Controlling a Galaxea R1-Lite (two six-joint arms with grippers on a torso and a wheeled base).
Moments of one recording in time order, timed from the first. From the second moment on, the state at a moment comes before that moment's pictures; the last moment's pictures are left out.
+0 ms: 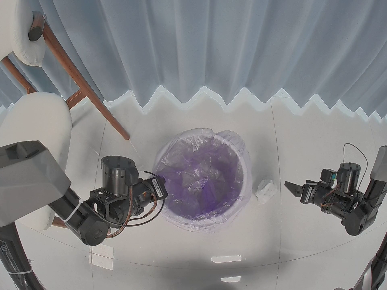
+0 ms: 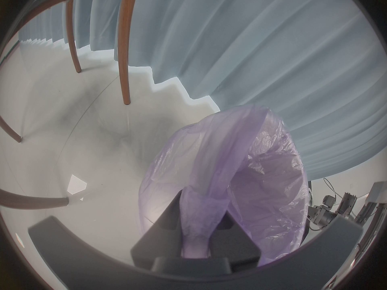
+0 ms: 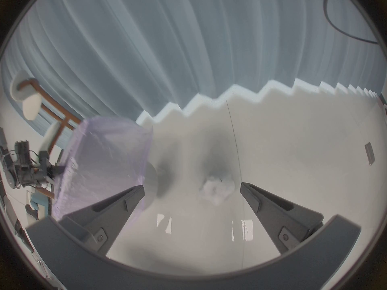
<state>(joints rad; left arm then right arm) -0.51 2.04 -0.67 -1.00 0.11 -0.61 0.12 2.02 -0.34 -1.29 0.18 0.21</state>
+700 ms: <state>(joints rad) -0.50 2.27 -0.86 -1.01 0.18 -0.51 0.15 2.24 -1.02 -0.48 0.08 0.11</state>
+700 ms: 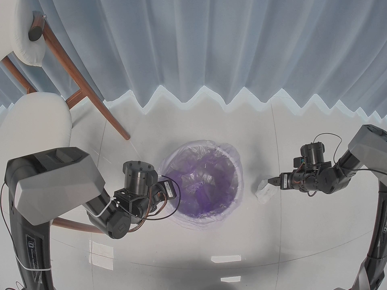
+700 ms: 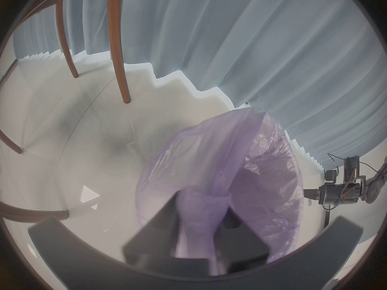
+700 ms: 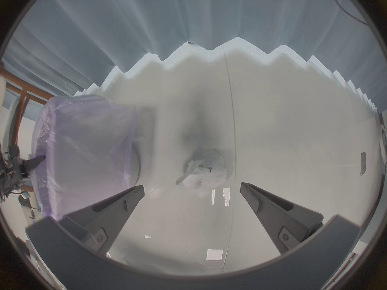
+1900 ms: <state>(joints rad) -0.43 1.86 -0.46 -1.28 0.16 -0.51 0.18 2.57 -1.51 -0.15 -0.03 0.11</state>
